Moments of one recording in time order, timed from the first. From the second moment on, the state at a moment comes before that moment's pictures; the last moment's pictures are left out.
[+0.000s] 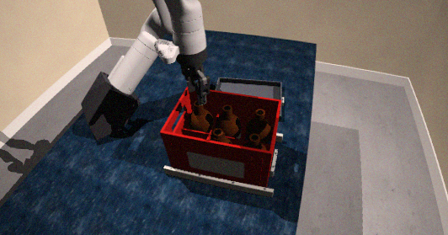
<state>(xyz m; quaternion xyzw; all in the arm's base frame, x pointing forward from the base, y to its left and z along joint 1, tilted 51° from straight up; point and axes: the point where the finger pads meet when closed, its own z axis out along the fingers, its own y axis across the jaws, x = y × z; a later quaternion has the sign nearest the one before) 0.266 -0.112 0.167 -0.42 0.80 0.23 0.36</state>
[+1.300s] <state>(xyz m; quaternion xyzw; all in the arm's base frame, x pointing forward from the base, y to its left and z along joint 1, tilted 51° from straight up) 0.277 -0.096 0.150 -0.41 0.80 0.23 0.36</state>
